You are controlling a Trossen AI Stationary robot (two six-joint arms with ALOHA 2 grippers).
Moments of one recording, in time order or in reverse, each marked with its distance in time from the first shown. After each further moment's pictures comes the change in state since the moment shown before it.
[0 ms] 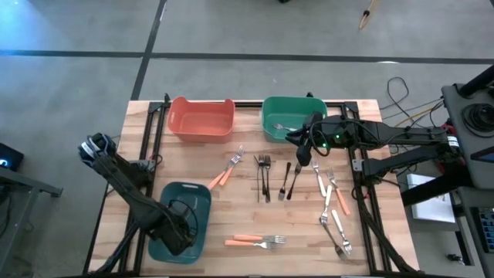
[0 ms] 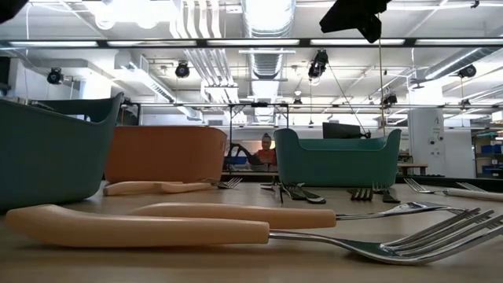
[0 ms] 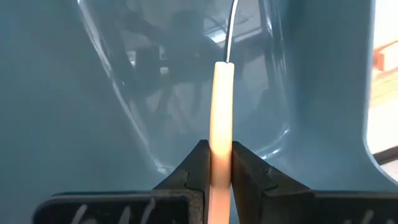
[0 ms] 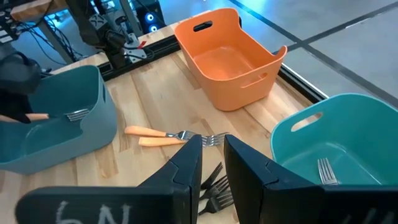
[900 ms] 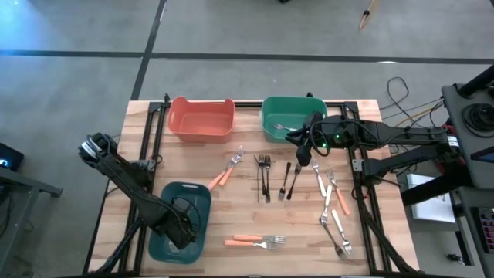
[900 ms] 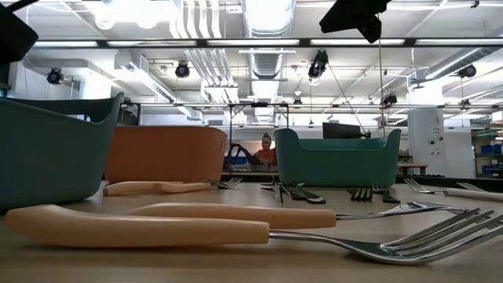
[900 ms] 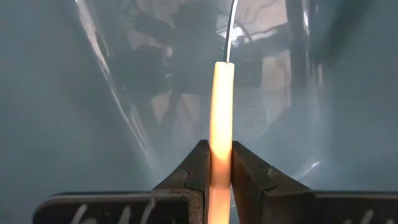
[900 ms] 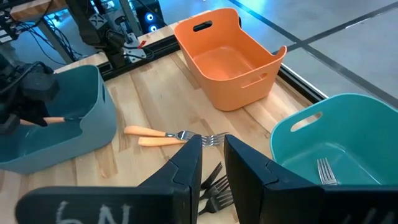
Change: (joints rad) left arm 0.039 0.000 -0.124 0.098 0.027 0.021; right arm 0.000 0.000 0.000 0.000 0.001 -0.002
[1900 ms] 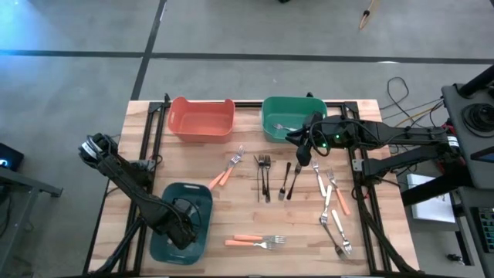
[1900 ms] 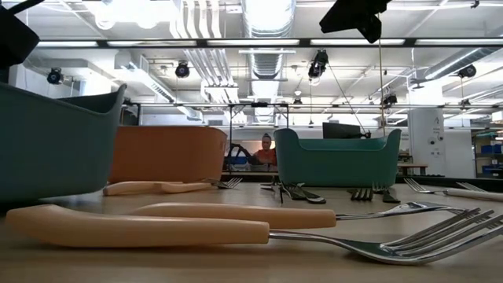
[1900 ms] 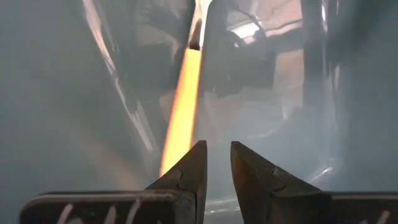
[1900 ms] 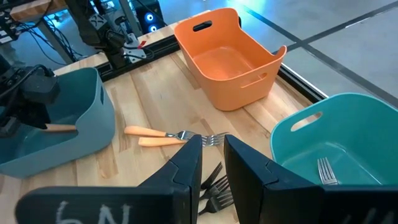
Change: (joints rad) left arm 0.000 0.006 -0.003 0.025 0.001 0.000; right arm 0.000 0.000 0.000 0.000 0.000 0.003
